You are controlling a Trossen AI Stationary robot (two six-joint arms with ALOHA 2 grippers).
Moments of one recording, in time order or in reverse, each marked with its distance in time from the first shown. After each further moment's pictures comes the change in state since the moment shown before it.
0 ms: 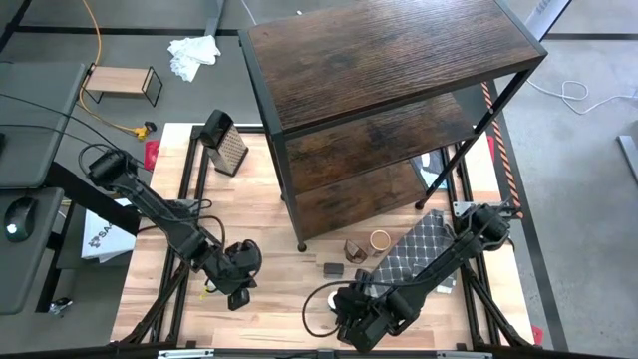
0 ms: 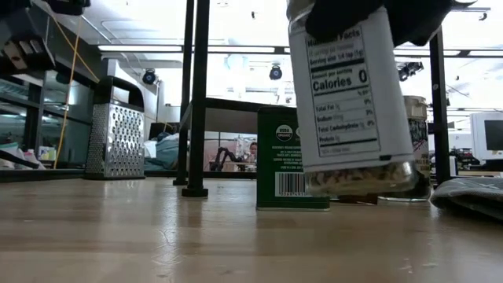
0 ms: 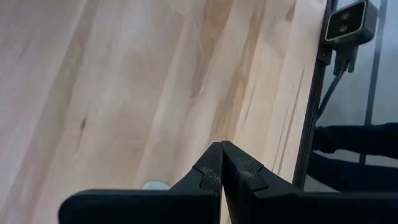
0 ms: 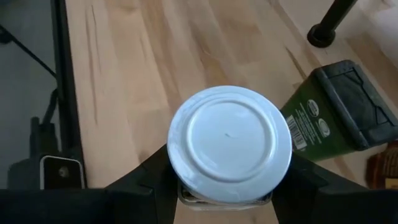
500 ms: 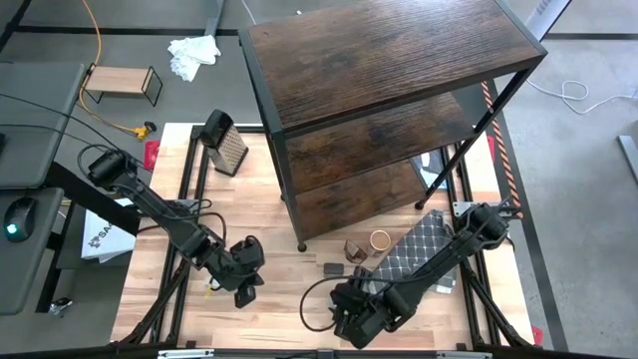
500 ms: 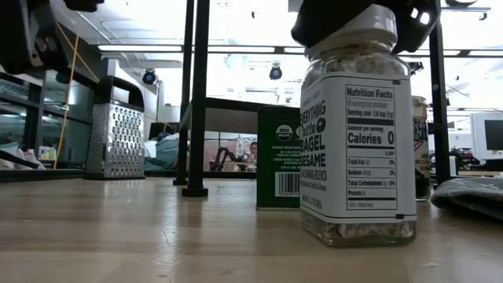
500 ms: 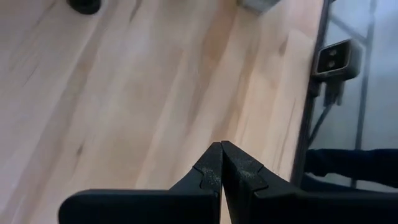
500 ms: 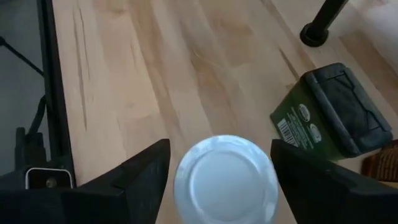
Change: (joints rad) left arm 0.027 -0.002 0.000 0.070 -0.043 -0.005; right arm -0.018 0.000 0.001 -0.009 -0.014 0.009
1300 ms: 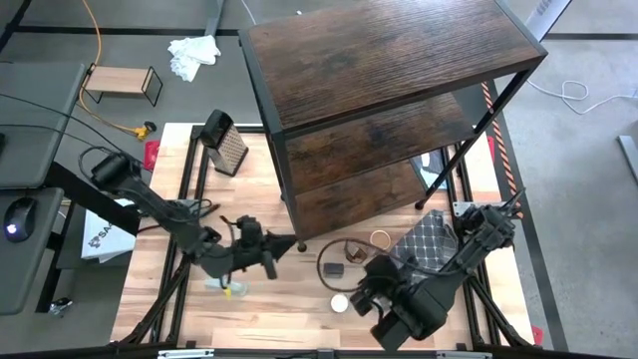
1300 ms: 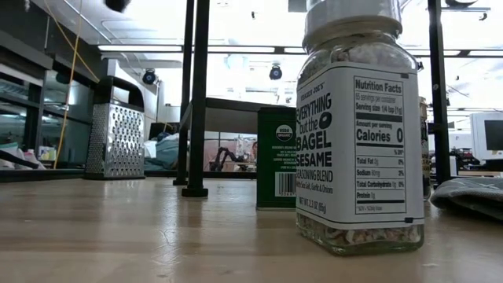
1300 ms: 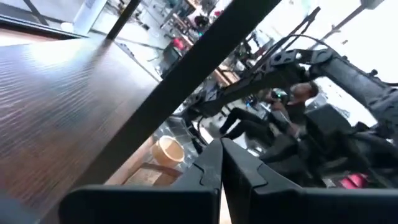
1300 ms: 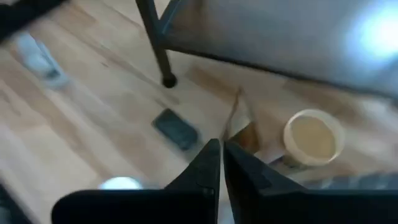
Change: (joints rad) left arm 0.024 0.062 0.007 0.864 -0.844 0.148; right arm 0.075 -0.016 0.455 -0.975 0.210 0.770
